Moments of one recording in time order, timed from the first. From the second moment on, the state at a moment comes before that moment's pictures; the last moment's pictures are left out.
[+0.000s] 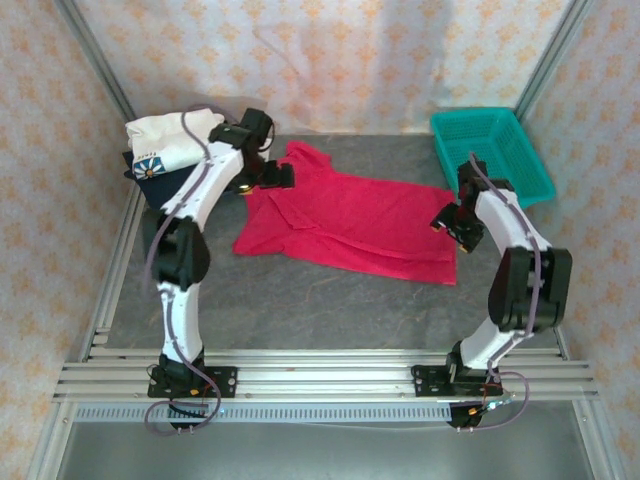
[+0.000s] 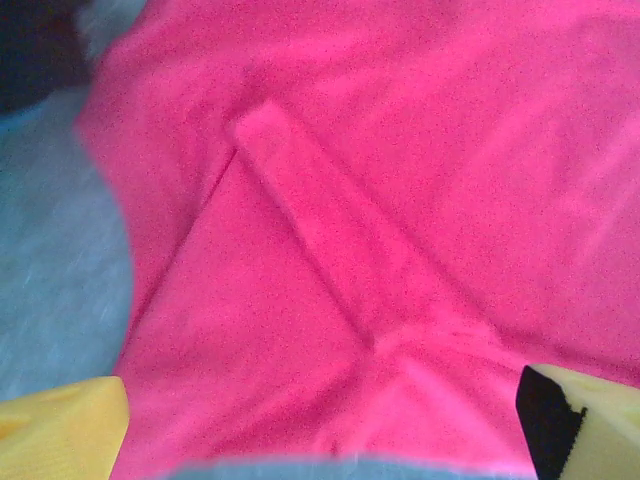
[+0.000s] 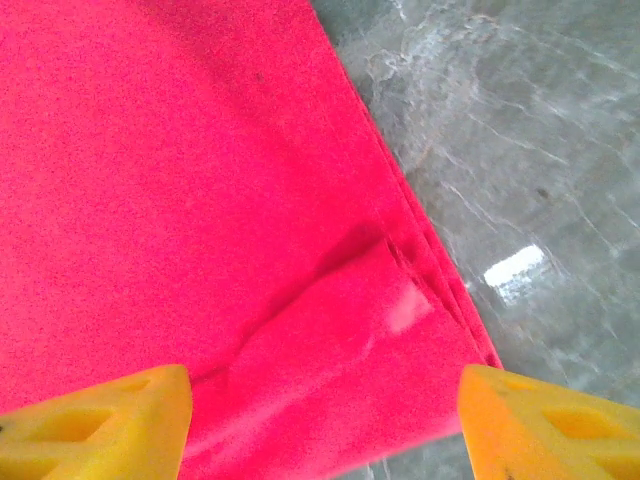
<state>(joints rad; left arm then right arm) -0.23 1.99 1.94 -1.17 0.08 -0.38 -0.05 1.59 1.24 -1.01 -0.03 0.64</state>
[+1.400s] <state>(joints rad) -0.11 1.79 1.12 -0.78 0.00 -0.50 -0.05 1.52 0.82 -0.82 0.01 0.79</state>
